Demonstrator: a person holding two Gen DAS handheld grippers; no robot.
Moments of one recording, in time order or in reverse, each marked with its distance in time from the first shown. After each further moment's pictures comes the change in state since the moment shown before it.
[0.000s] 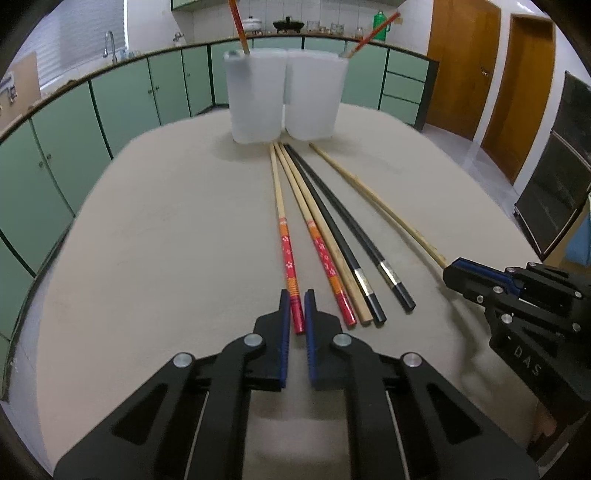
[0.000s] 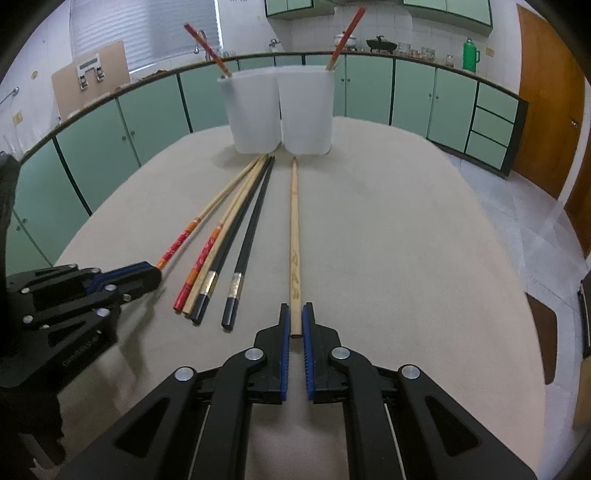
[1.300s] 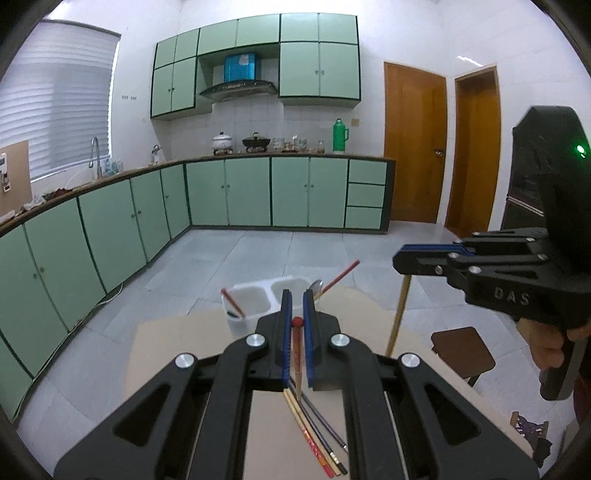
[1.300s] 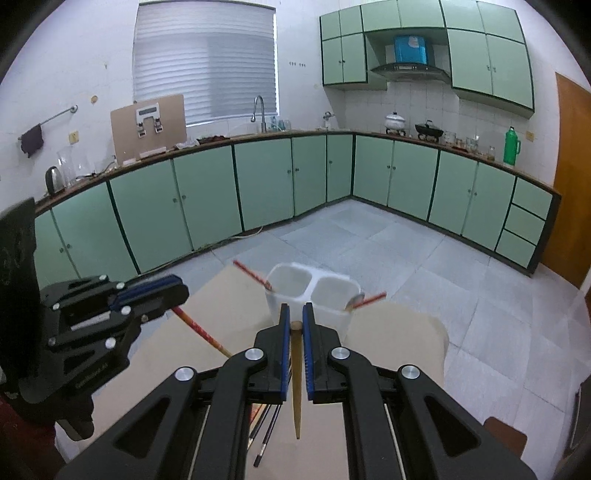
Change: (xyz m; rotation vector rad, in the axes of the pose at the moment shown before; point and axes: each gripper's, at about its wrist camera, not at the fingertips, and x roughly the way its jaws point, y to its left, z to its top) left arm -0.142 0.001 0.153 0.107 -0.438 -0.109; right arm -0.126 -0.004 0.198 -0.168 -0.251 0.149
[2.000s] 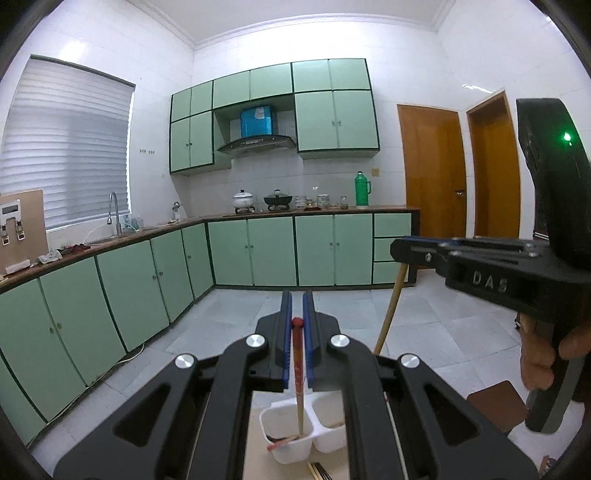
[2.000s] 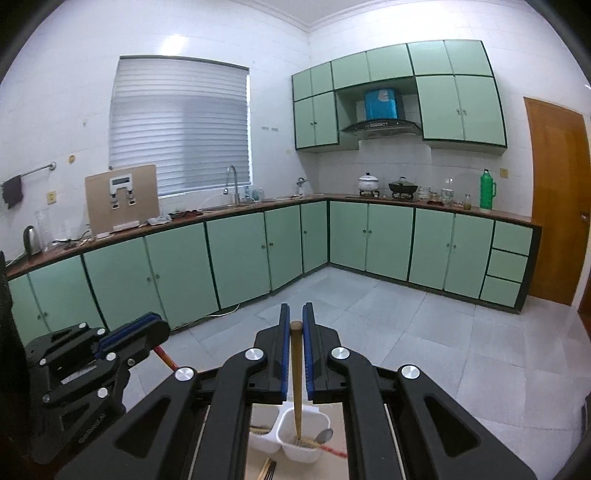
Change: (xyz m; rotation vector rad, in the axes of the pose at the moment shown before) left arm 0.053 0.013 0.107 0.033 -0.200 0.112; right arm 0.035 -0.036 0.113 0.069 -0.253 -0.085
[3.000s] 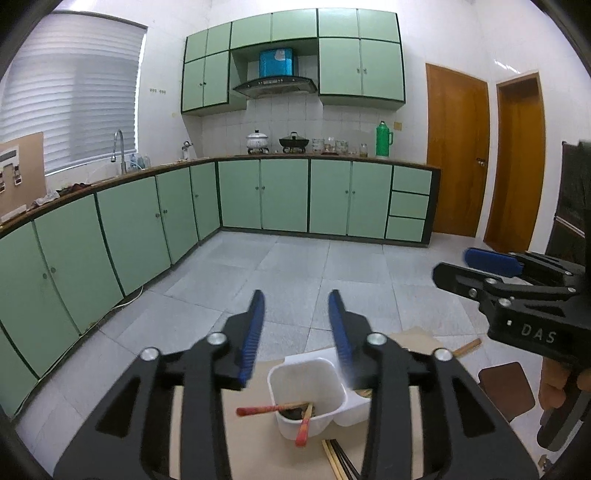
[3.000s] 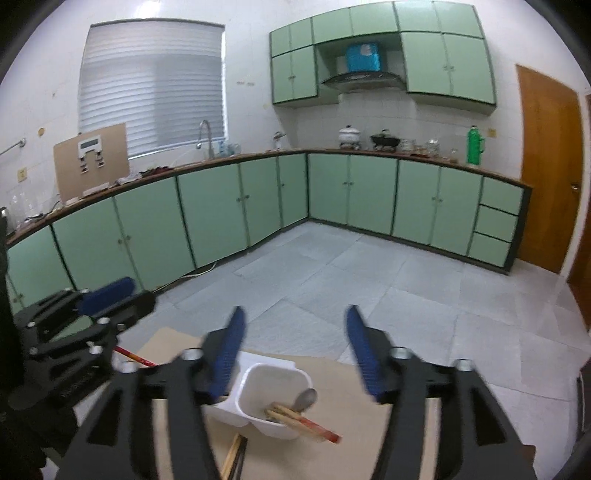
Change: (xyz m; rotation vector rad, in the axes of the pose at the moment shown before) left arm 0.082 0.051 -0.069 -0.082 0.197 0.030; right arm 0.059 -0.027 -0.074 0.022 0.150 -0.091
